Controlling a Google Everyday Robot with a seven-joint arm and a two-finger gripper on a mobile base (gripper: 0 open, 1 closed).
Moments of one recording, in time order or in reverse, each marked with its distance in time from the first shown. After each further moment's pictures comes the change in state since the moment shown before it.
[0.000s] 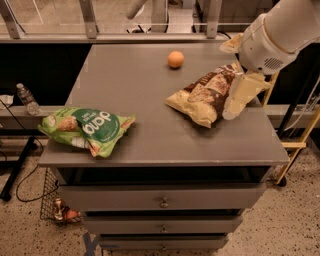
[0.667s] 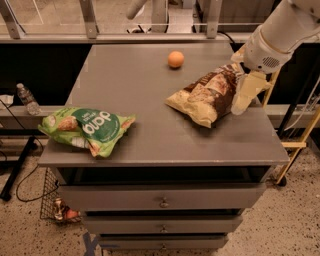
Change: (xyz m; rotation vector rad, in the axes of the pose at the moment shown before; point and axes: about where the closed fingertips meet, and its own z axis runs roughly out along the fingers) arm 0.069 -0.037 0.045 -0.097 0.109 0.131
